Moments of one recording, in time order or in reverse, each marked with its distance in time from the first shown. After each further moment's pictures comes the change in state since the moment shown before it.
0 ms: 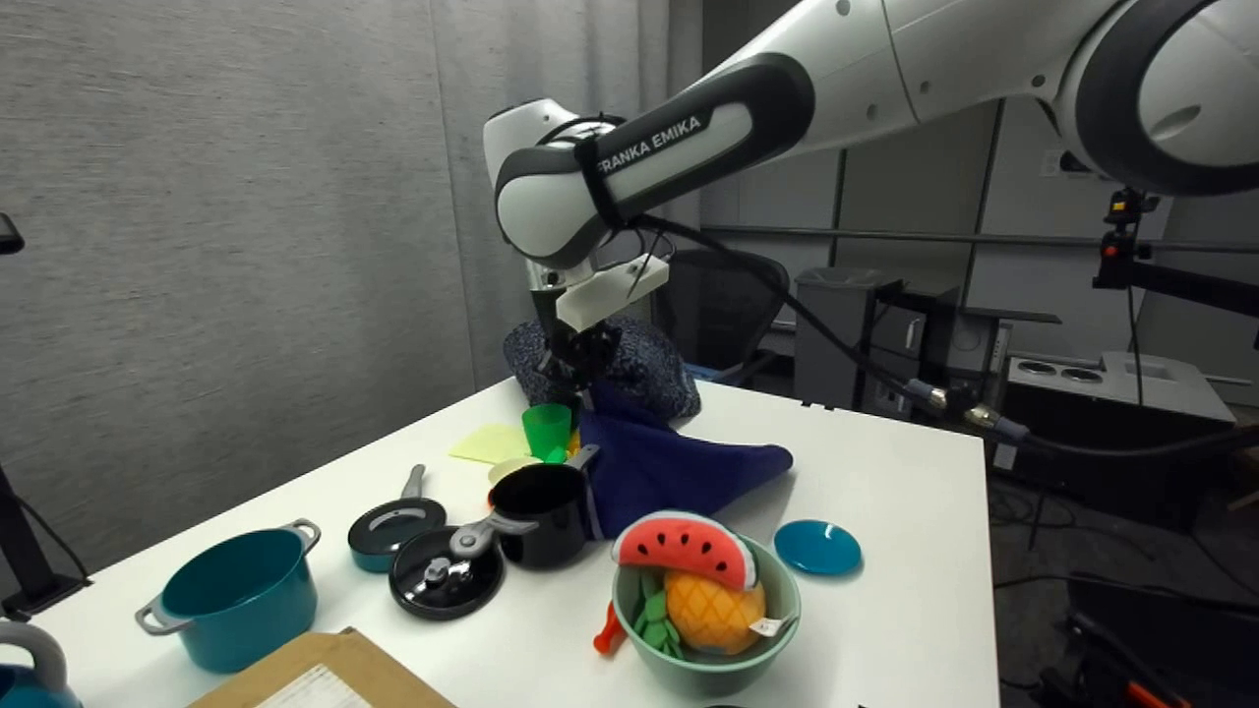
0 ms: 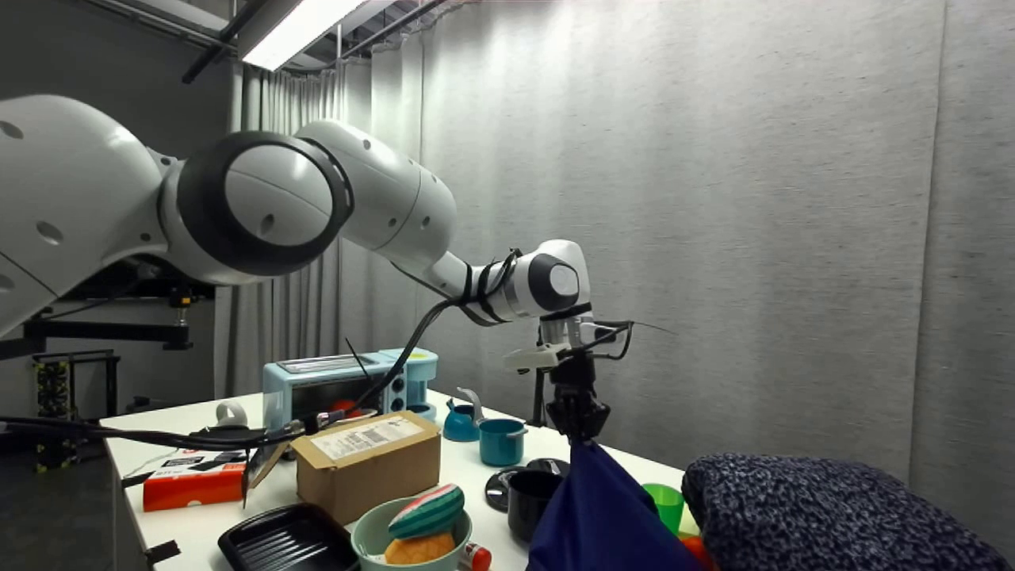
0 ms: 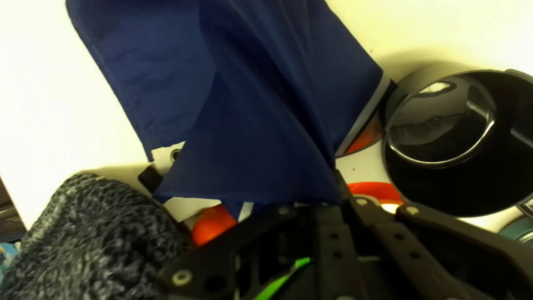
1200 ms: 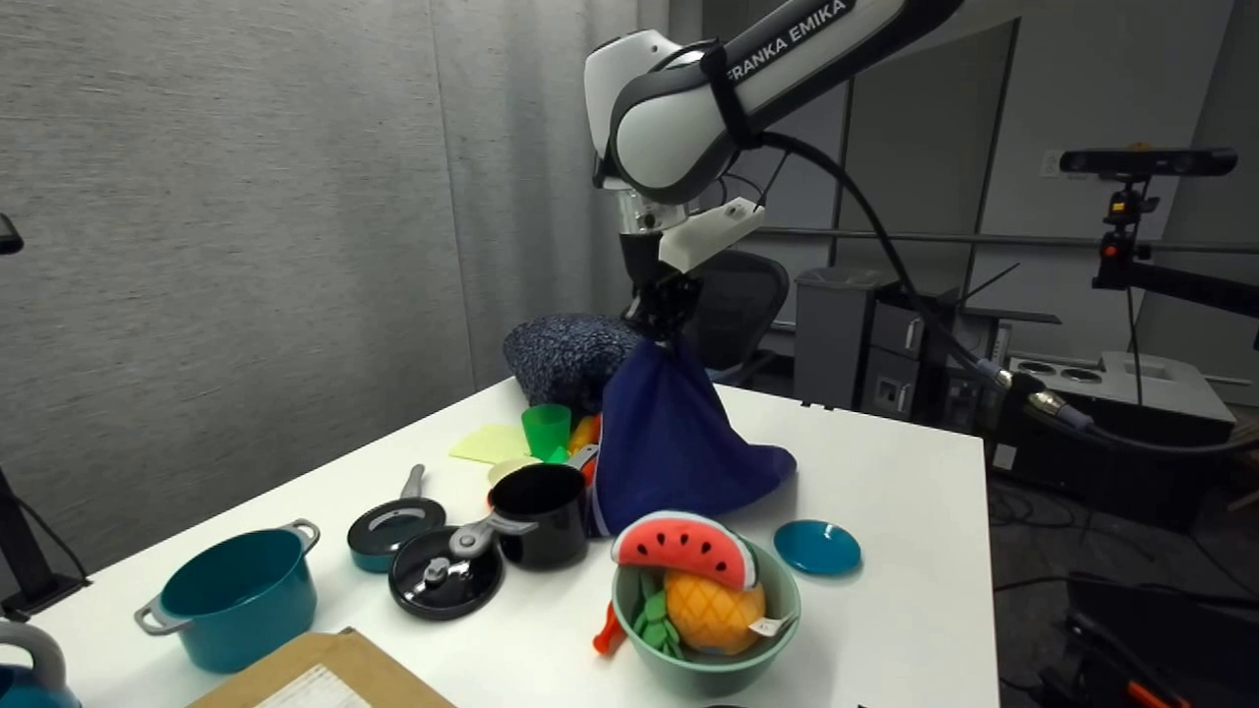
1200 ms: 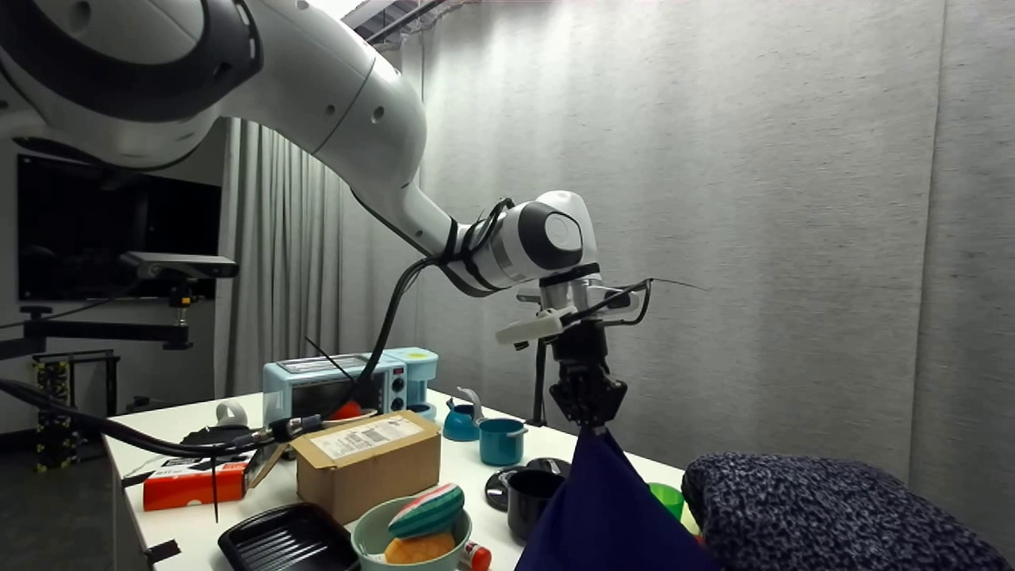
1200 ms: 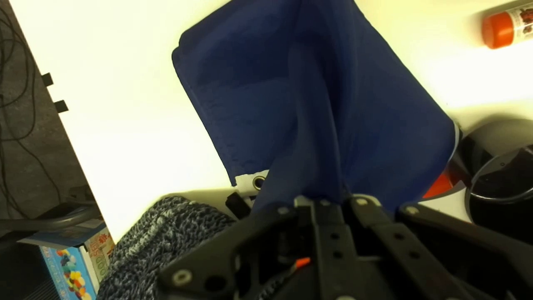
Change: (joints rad) arm -0.067 -0.350 0.006 -0.439 -0.087 0.118 -0.037
